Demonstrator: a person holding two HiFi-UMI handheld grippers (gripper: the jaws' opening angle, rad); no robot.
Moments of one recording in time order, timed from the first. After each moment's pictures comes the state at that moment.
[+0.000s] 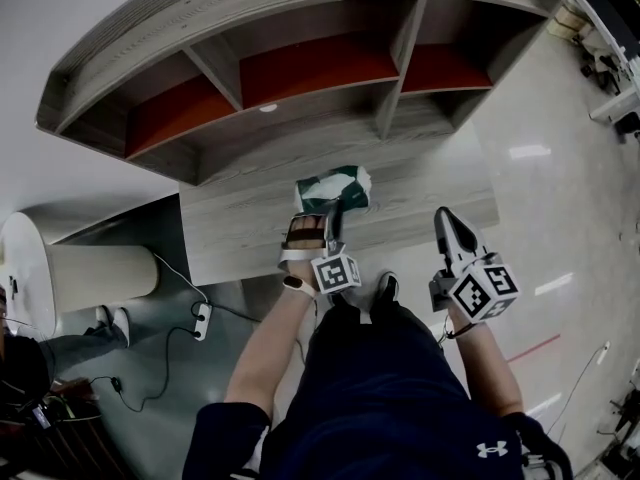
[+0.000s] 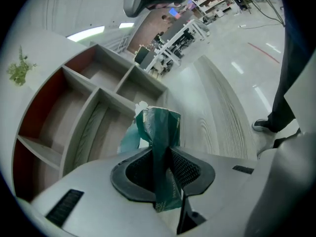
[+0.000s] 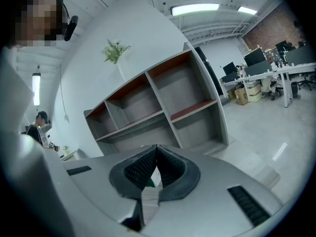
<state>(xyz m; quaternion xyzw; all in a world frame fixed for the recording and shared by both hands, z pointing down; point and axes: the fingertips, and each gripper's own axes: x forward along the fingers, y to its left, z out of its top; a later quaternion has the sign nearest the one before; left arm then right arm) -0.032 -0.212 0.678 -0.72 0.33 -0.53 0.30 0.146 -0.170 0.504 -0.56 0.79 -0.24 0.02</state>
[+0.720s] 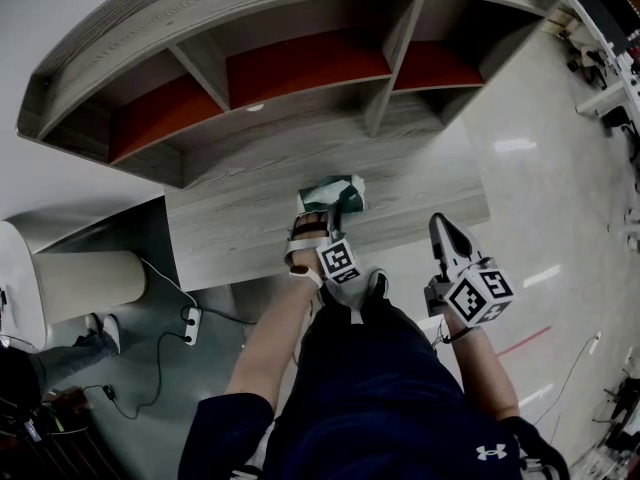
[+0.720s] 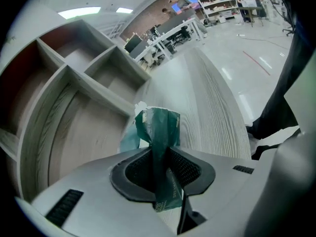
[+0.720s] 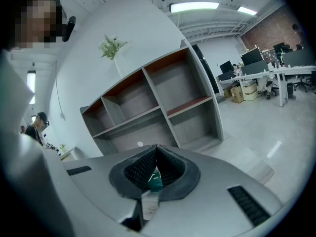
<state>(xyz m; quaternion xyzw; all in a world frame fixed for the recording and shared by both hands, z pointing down) -0.016 -0.218 0.762 -0.74 0.27 -0.58 0.22 0.148 -0.161 0.517 -0.57 0.78 -0.26 0.00</state>
